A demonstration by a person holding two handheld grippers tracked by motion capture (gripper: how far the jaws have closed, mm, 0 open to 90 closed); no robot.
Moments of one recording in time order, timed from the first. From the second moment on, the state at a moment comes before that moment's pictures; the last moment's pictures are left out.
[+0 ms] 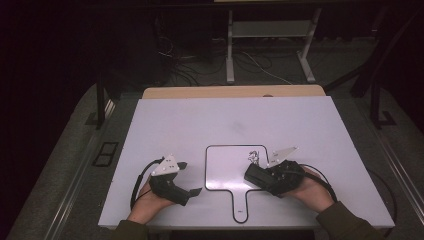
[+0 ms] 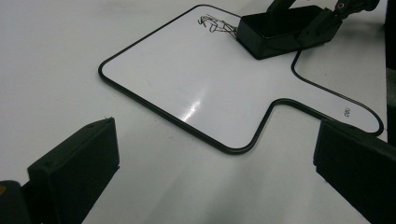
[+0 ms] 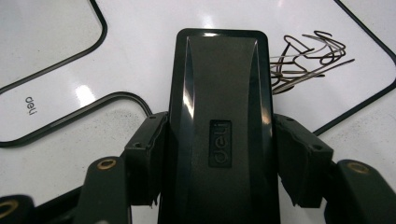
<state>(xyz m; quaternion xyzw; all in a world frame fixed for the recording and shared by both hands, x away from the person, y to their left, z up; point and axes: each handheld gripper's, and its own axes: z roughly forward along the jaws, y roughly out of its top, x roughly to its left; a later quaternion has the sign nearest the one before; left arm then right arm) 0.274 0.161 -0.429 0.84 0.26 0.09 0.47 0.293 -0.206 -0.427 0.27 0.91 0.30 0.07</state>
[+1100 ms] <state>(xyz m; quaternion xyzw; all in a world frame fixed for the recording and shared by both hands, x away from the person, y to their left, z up) 0.274 0.161 -0.428 0.84 0.26 0.09 0.47 0.301 -0.211 -0.409 0.27 0.91 0.31 0.06</state>
